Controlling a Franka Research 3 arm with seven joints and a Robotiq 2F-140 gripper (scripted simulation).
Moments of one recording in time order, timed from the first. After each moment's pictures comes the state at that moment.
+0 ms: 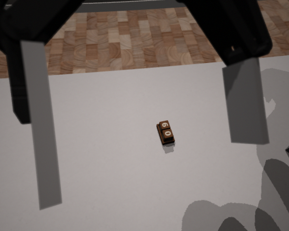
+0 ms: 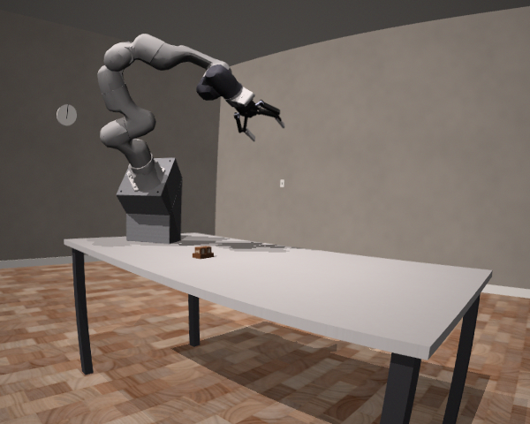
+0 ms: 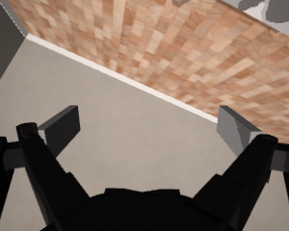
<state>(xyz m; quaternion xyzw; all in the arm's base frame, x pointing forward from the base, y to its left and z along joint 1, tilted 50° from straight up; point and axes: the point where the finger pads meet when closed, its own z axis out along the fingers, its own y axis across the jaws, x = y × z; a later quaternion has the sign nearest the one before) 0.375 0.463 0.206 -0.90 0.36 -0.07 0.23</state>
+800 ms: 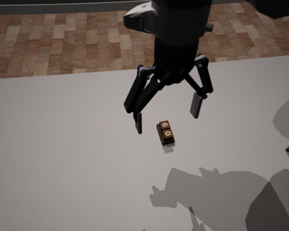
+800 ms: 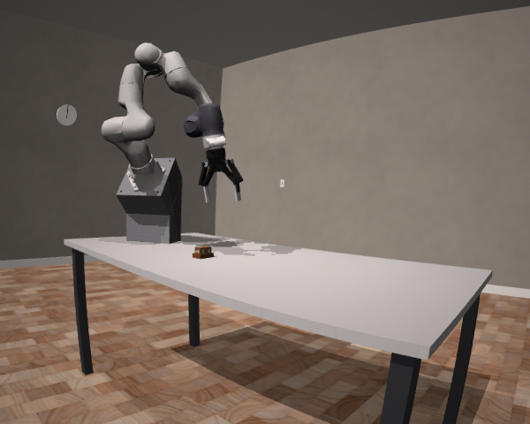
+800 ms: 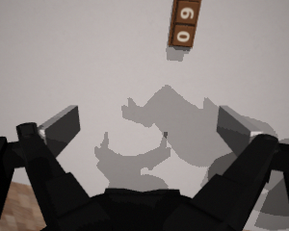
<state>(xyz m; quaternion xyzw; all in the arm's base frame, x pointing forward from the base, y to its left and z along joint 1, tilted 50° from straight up) 0.455 0.134 0.110 -0.79 0.51 -0.34 -0.02</state>
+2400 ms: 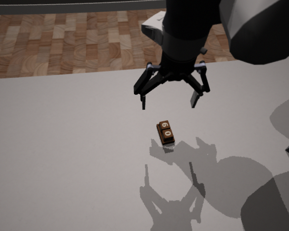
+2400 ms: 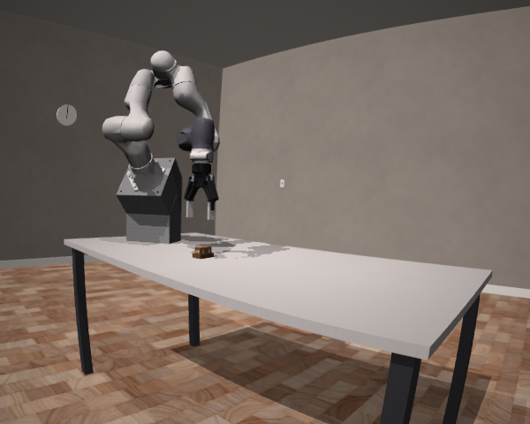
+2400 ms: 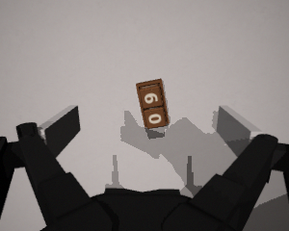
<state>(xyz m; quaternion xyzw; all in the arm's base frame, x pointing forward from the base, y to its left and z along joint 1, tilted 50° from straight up) 0.459 0.016 0.114 -0.66 0.62 -0.42 -0.04</state>
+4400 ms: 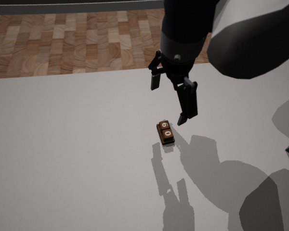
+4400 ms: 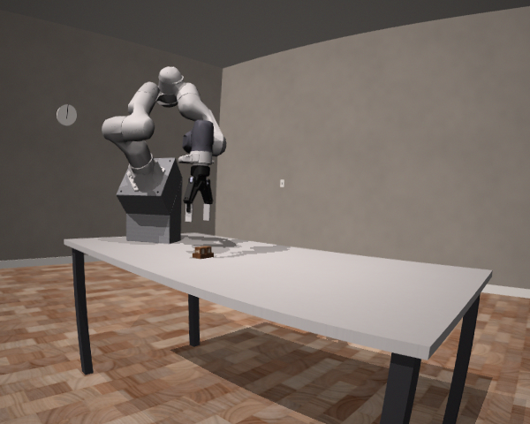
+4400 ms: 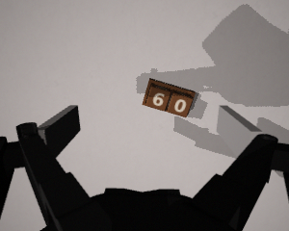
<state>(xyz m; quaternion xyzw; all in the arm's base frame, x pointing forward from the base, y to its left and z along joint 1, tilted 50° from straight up) 0.462 0.005 0.112 -0.24 0.87 -0.39 0.18</state>
